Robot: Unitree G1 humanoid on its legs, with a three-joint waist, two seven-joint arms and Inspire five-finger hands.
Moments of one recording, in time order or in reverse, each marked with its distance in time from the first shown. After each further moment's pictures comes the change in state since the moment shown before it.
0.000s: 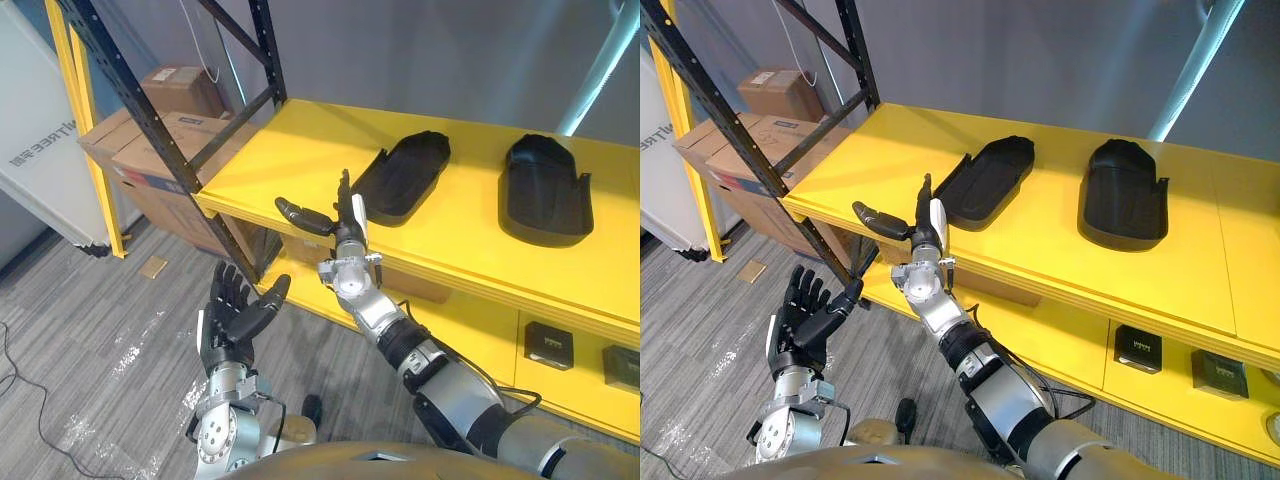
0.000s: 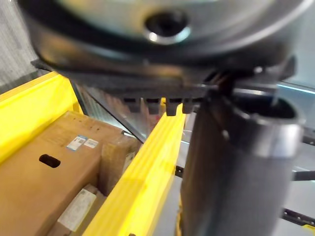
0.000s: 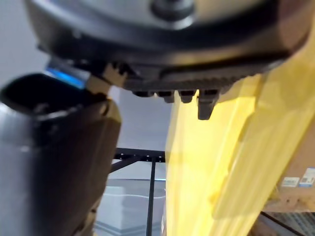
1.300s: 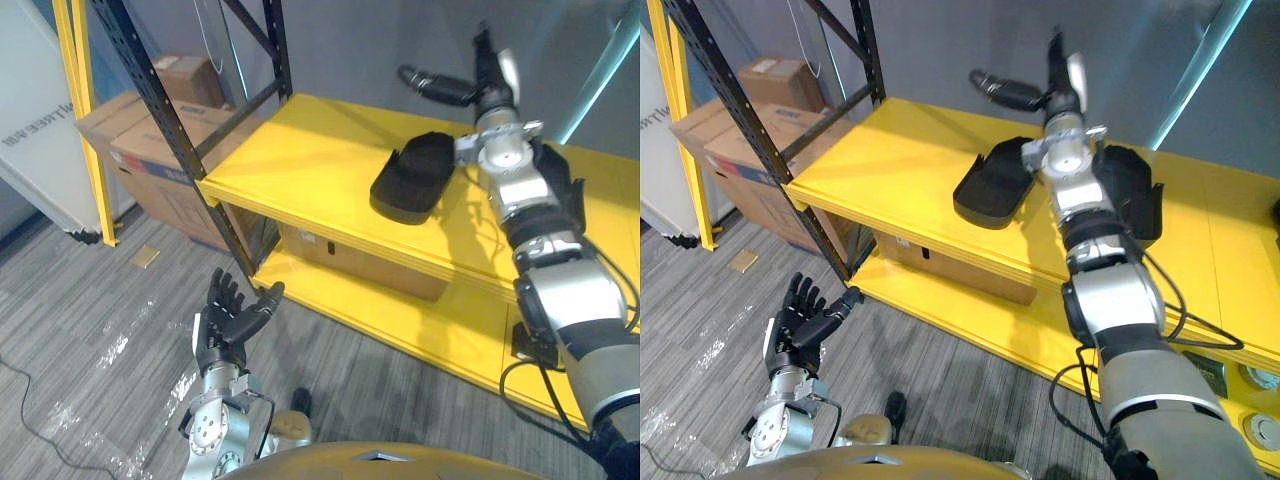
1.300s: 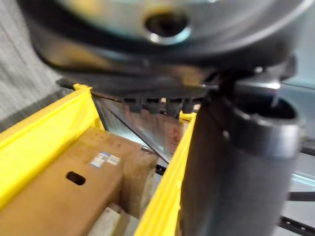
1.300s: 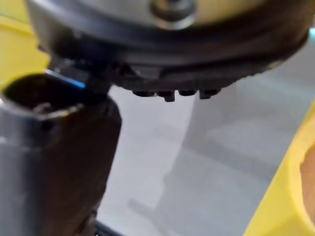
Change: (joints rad) left arm -0.083 0.061 0.005 0.163 -0.037 -0.001 -0.017; right arm -0.585 -0.637 -0.202 0.293 0.062 -0.056 0.318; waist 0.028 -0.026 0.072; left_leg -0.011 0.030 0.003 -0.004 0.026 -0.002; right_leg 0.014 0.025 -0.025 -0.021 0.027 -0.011
